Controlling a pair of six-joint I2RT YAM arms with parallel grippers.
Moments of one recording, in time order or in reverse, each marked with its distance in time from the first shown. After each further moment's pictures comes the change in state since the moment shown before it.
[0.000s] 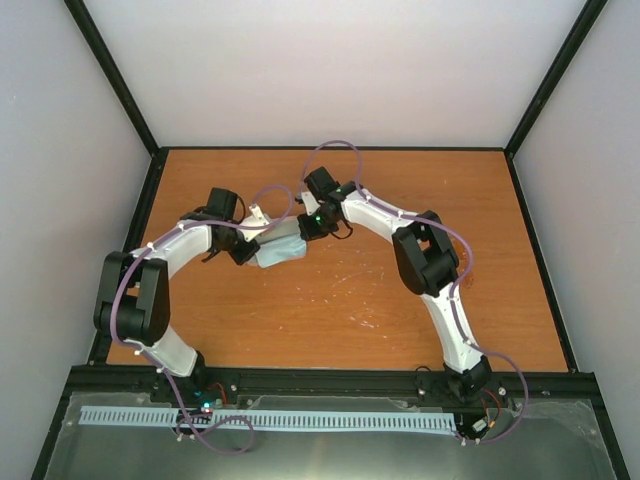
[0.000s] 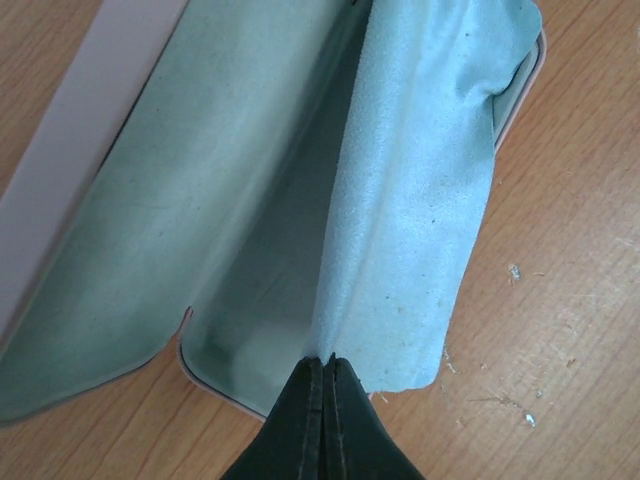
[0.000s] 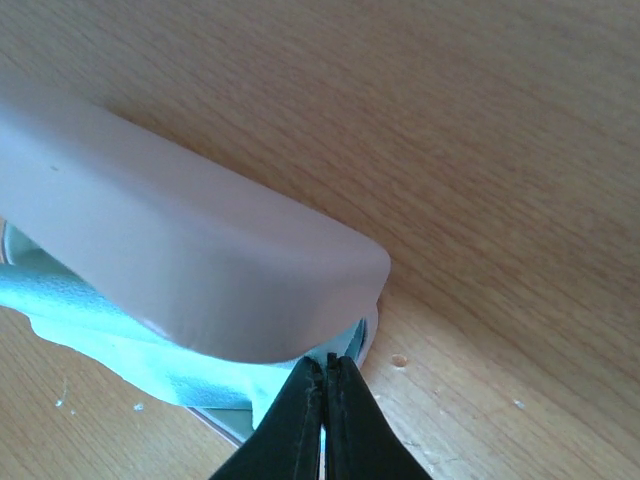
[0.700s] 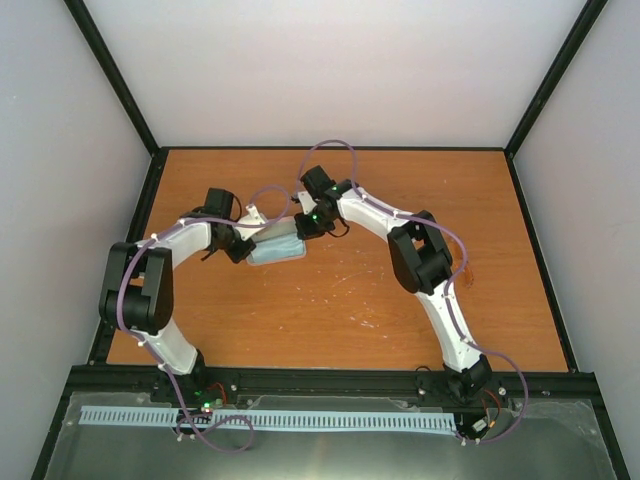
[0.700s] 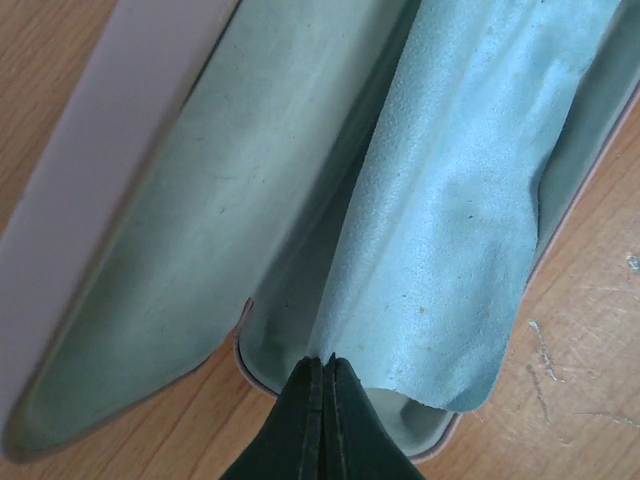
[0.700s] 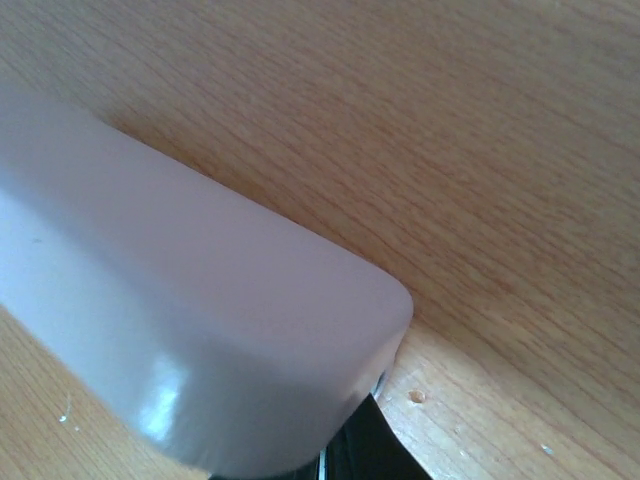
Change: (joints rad) left arm 0.045 0.063 0.002 0.060 -0.032 0.047; right arm 0.006 0.060 0.087 -0.048 -0.019 -0.003
